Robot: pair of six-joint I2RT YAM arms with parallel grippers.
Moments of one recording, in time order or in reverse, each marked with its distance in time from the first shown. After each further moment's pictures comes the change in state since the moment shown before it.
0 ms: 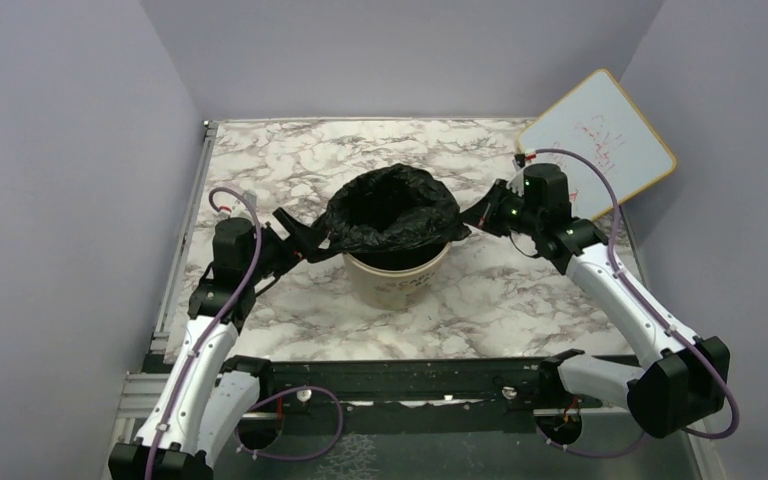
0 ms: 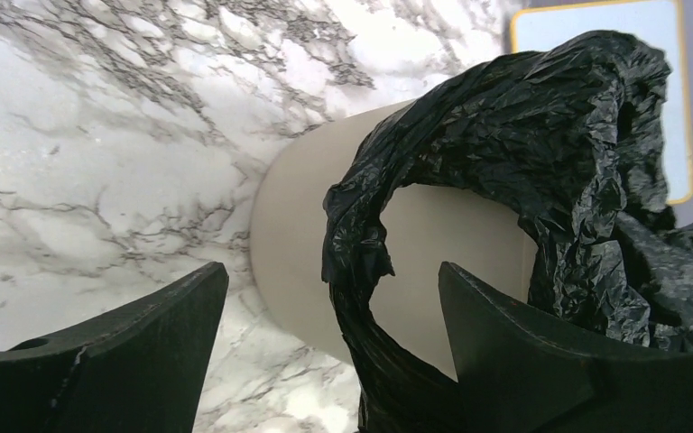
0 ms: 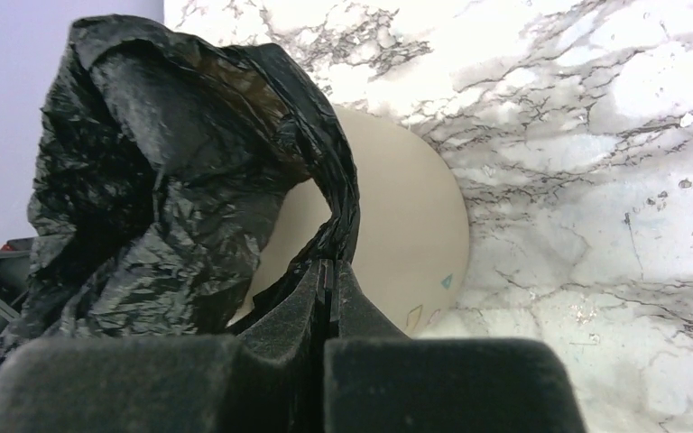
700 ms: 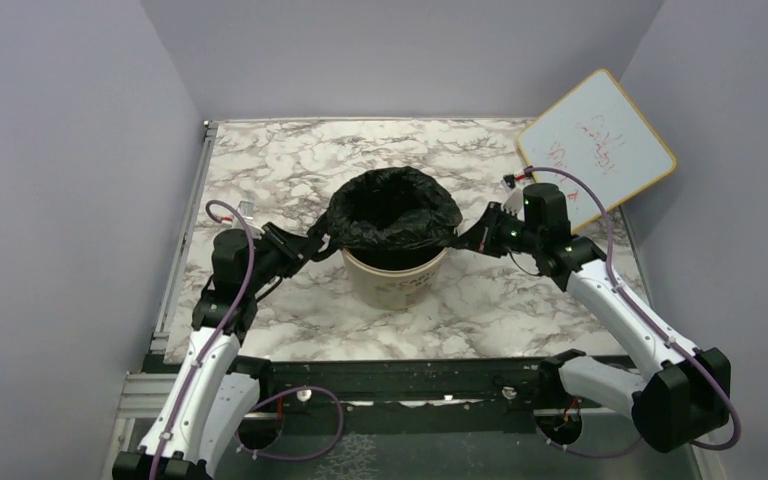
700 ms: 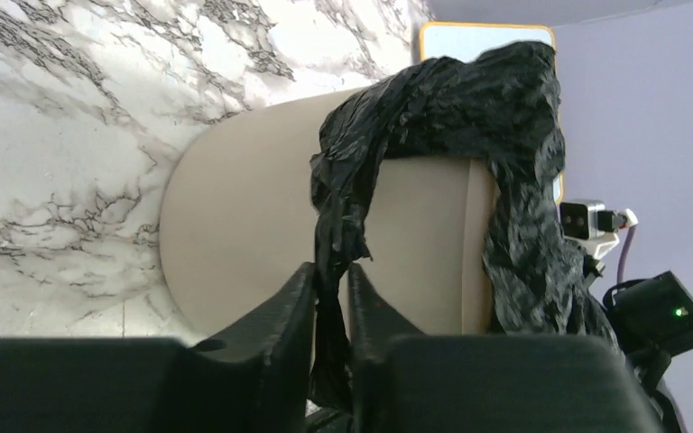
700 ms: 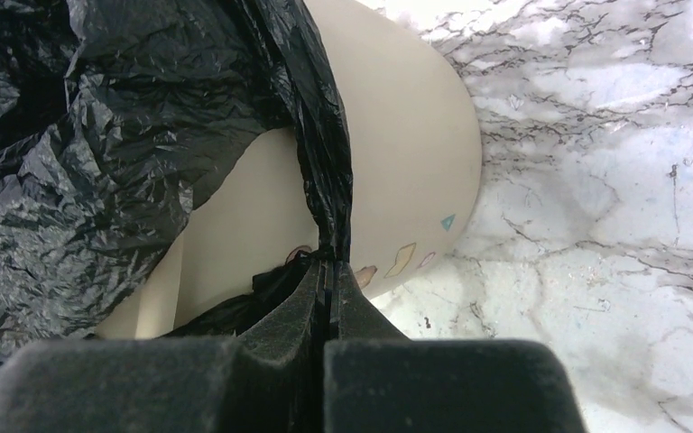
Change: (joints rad) left arm 0.003 -0.048 -0.139 0.229 0.094 -0.245; right arm 0.000 -0.060 -0.158 0.043 -0.163 -0.085
